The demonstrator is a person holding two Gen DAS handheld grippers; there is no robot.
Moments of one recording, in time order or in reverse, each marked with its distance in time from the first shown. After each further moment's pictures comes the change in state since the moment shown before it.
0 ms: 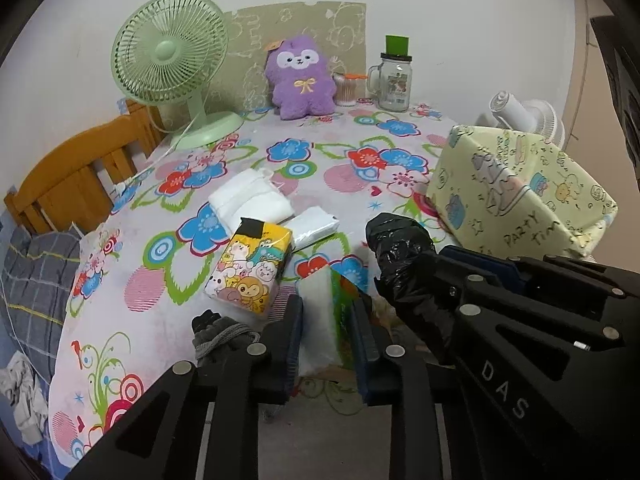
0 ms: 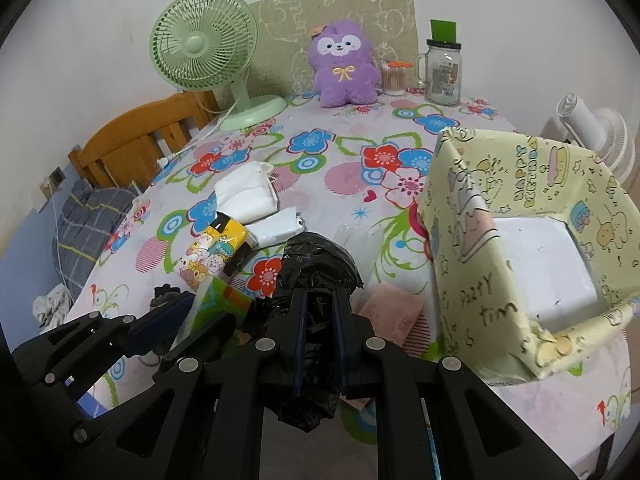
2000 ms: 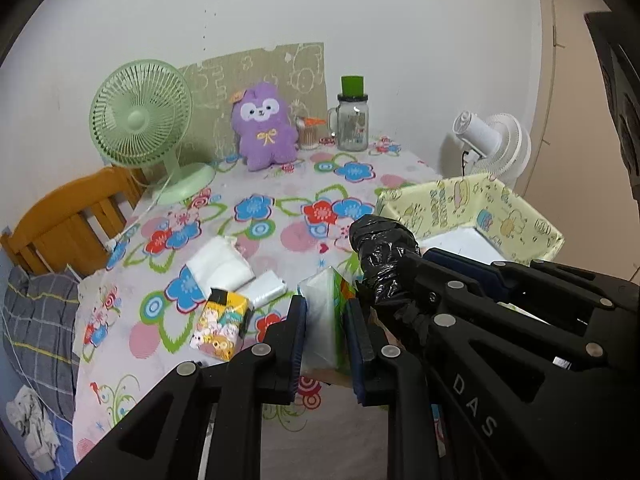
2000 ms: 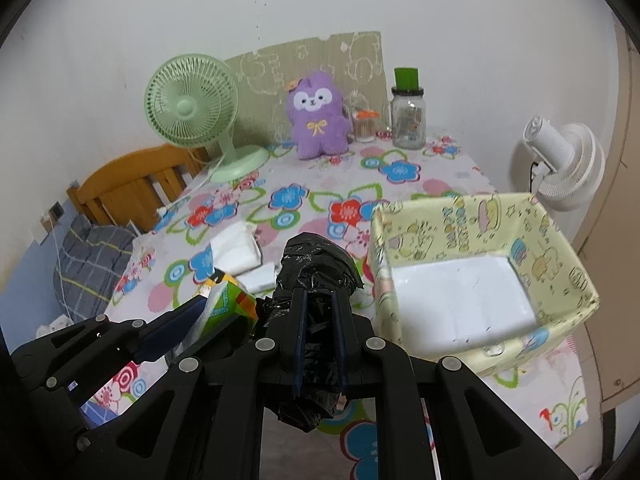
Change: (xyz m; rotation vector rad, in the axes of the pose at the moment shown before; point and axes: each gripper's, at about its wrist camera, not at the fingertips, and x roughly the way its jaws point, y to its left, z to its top) left arm -0.054 -0.048 0.043 0.073 -0.074 -0.041; right arm -0.074 -0.026 0.029 0.047 -0.111 -0.033
